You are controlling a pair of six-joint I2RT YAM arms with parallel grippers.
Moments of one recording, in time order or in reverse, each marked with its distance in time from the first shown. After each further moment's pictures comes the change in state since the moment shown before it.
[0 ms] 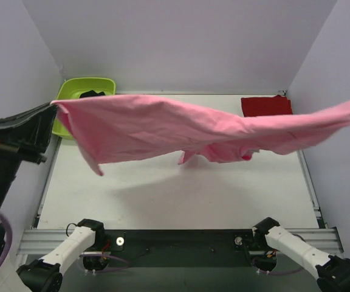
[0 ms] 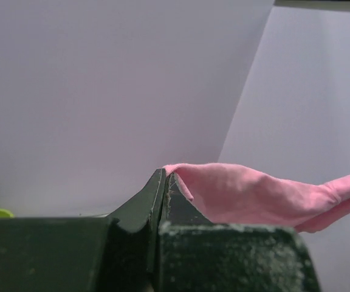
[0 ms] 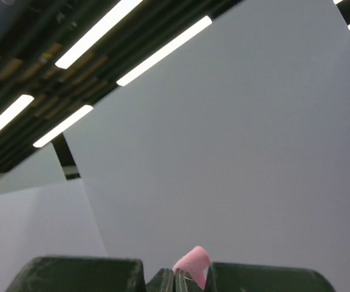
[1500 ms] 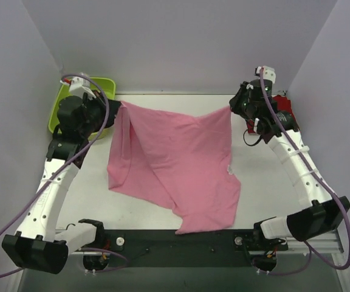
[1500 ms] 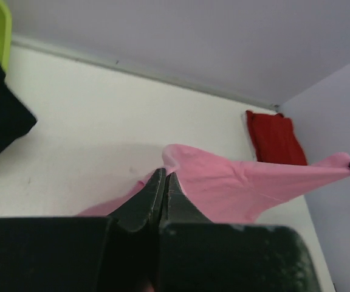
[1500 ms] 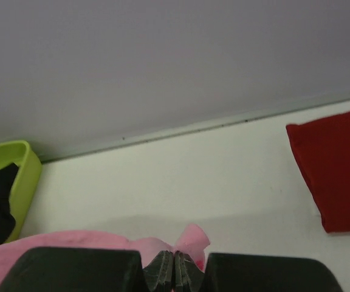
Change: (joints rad) left arm 0.049 0.213 -0.851 0.460 -0.079 -0.180; right arm -0.224 0.573 -0.586 0.207 -0.123 0.105
